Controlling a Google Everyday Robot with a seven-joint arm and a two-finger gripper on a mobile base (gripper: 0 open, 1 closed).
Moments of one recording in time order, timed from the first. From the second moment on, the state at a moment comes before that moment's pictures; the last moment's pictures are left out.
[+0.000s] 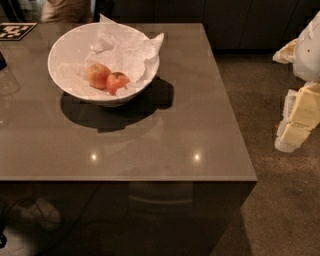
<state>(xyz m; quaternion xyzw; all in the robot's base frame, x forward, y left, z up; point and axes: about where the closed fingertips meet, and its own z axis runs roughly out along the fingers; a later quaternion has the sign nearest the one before) 0.438 -0.217 0.976 -0.60 0.78 -0.03 0.16</state>
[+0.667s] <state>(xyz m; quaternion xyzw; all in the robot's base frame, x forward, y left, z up) 0.492 -0.137 1.042 -0.62 0.76 -0.05 0.17</state>
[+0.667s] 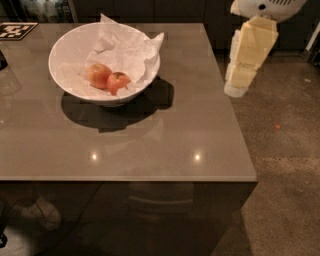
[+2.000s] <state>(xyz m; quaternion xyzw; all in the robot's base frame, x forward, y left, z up) 0.545 -0.100 1.047 -0.61 0.77 -0.04 0.21</state>
